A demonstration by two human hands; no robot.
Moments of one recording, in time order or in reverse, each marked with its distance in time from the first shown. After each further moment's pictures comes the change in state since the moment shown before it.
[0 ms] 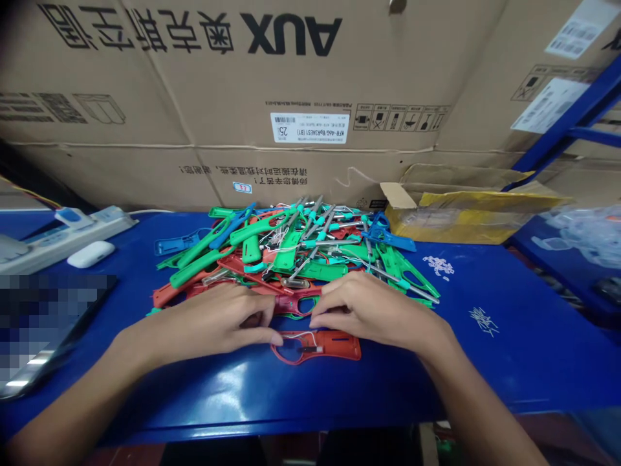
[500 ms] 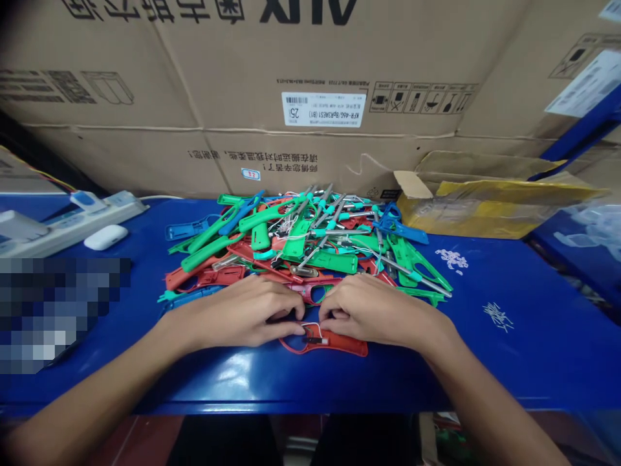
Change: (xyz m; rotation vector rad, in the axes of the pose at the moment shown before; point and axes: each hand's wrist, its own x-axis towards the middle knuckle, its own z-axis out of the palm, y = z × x) left_hand 0.013 0.003 0.018 0.044 0.058 0.228; right_hand 0.004 0.001 0.014 -0.079 -0.165 0.099
